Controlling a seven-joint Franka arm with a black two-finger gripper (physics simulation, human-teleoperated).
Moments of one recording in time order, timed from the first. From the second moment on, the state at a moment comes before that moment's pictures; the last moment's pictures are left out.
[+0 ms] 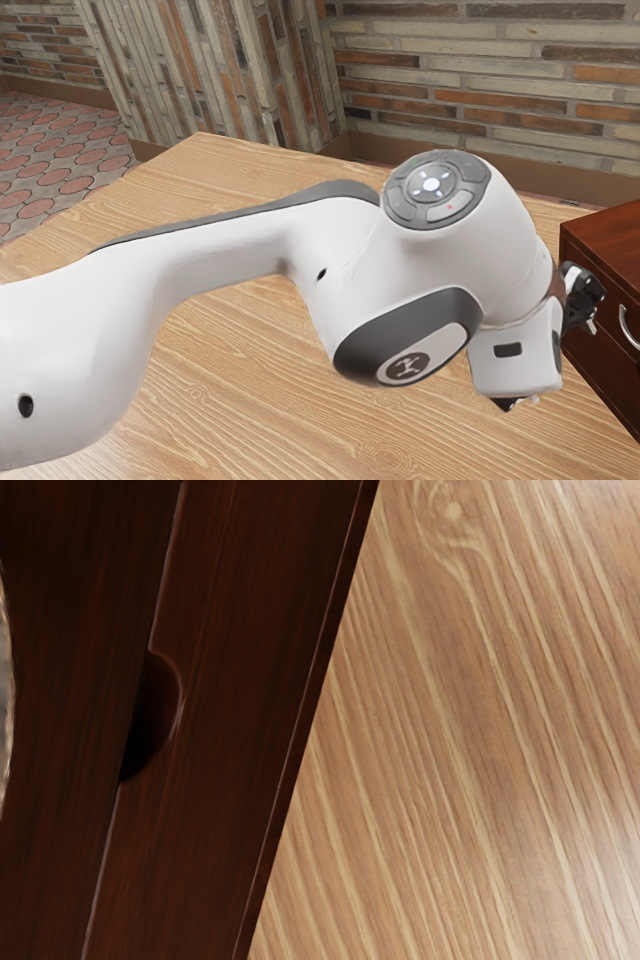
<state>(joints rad) -0.75 0.18 0.23 -1.68 0.16 2.32 1.29</state>
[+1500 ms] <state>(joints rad) -0.75 0.10 0.23 -1.79 0.16 2.26 1.41</state>
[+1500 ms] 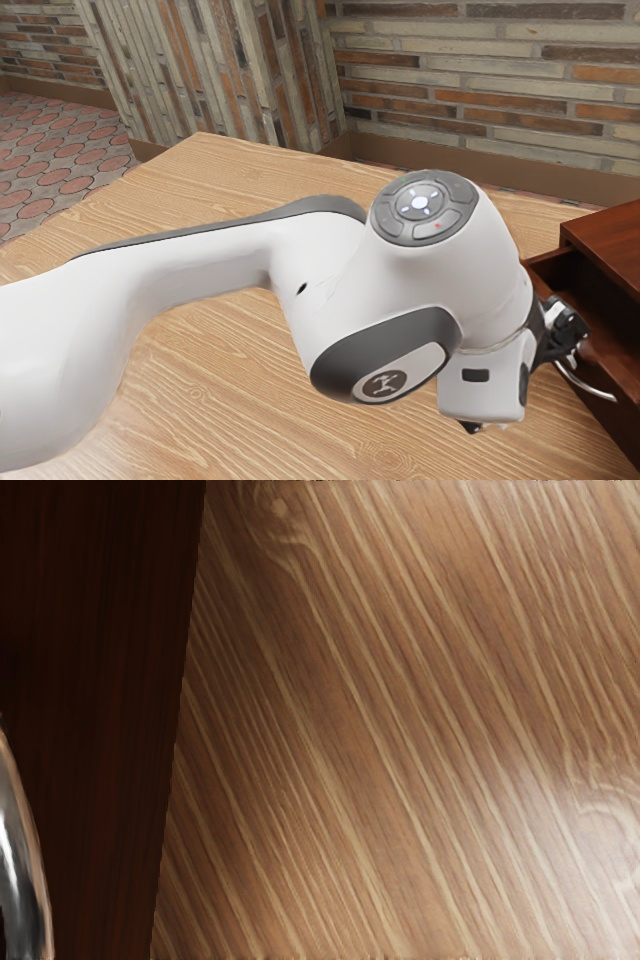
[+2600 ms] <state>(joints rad) -0.76 -0.19 0.25 -2.09 0.19 2.30 1.44</state>
